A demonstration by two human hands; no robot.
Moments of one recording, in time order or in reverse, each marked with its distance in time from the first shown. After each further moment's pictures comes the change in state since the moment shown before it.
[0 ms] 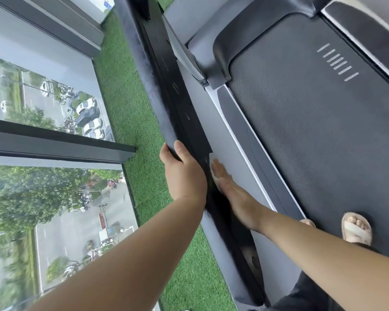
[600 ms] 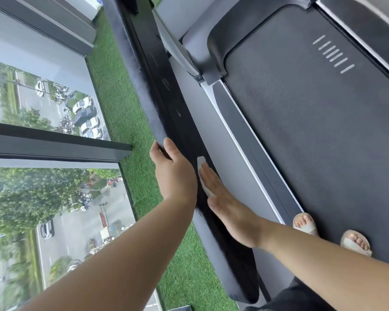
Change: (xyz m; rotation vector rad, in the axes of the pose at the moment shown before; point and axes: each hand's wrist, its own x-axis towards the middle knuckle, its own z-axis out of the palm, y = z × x) left_hand 0.000 -0.002 -0.001 0.019 -0.003 0.003; right_hand -0.023 -0.001 0.007 -0.102 -0.082 -0.123
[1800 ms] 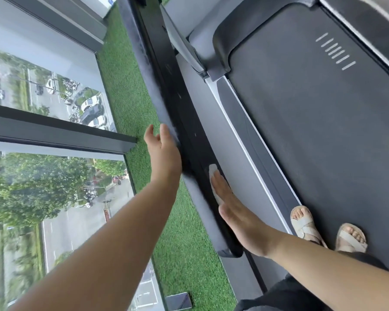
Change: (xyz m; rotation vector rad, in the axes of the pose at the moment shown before) left_hand -0.014 -0.010 -0.028 -0.052 -0.123 0.080; right_hand -0.069 0.015 0.025 0.009 -0.010 0.012
